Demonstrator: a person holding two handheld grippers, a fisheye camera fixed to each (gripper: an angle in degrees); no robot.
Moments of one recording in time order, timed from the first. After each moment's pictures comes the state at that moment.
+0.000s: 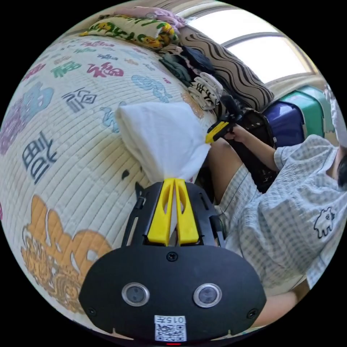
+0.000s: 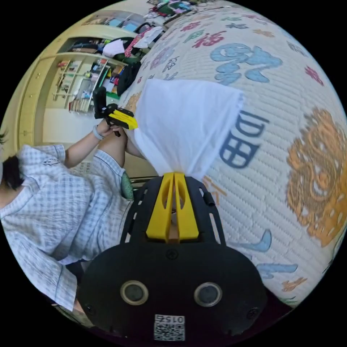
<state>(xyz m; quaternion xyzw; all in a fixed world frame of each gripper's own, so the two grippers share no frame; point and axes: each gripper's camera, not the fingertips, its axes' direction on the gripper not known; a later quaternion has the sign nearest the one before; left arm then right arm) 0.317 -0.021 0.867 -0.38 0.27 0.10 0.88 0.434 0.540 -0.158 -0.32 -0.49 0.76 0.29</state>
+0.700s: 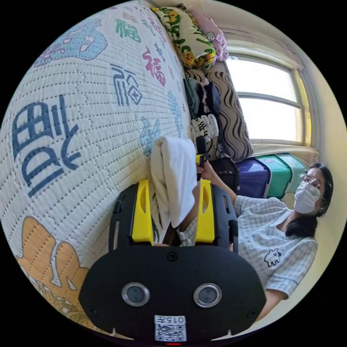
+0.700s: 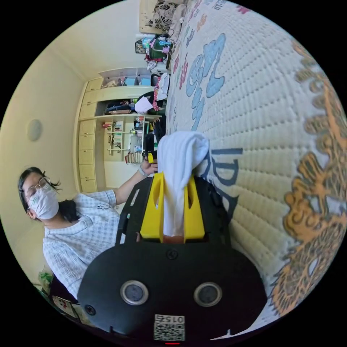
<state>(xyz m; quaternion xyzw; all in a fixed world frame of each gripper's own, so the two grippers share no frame) 0.254 -0.048 0.969 -0.37 0.39 -0.13 0.83 0.438 0.640 -0.185 -0.08 -0.40 0.90 0.14</state>
